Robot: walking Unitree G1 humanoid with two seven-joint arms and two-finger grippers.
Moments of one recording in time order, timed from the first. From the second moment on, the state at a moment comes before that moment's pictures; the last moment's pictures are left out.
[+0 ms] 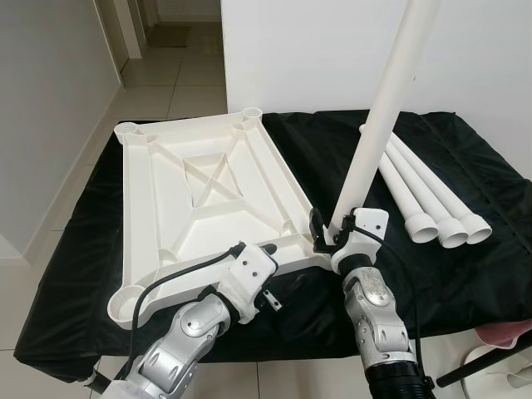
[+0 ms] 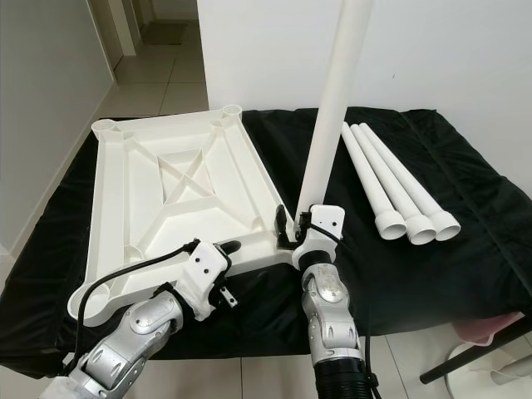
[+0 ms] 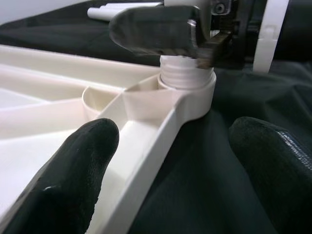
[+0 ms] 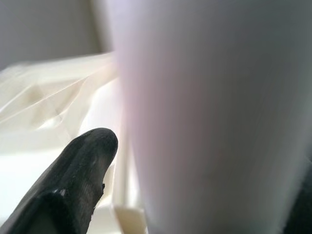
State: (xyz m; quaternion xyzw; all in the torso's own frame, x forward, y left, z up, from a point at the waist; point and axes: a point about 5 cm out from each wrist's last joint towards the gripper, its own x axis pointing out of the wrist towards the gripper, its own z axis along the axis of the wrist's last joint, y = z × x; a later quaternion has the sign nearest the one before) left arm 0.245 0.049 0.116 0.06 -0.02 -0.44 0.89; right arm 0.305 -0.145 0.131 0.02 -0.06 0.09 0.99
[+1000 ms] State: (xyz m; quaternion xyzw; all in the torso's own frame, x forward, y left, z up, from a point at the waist) left arm 0.244 0.052 0.122 0.06 -0.02 -0.44 0.90; right arm 0.334 -0.162 0.127 -0.06 -0.02 0.29 0.96
